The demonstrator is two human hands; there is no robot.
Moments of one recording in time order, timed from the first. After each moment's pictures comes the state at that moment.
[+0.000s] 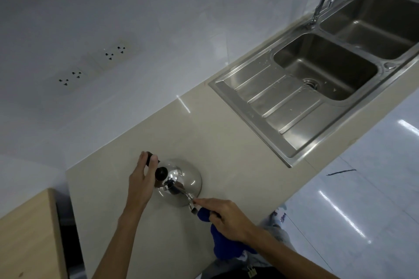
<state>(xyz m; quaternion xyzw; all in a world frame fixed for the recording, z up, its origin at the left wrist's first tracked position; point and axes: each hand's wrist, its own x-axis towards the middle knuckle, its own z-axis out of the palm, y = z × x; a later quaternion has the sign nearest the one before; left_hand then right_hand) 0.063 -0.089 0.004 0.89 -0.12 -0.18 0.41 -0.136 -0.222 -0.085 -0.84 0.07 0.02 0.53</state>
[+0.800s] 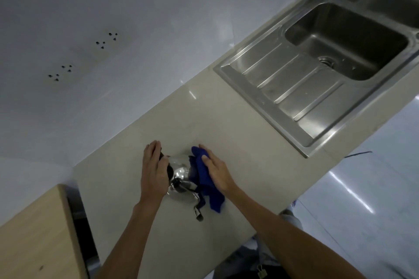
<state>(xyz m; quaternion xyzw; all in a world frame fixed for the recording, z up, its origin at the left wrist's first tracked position) 0.087 -0.095 -0.036 0.91 -0.17 -0.17 0.34 -0.019 -0.231 -0.121 -0.60 0.28 -0.03 0.75</state>
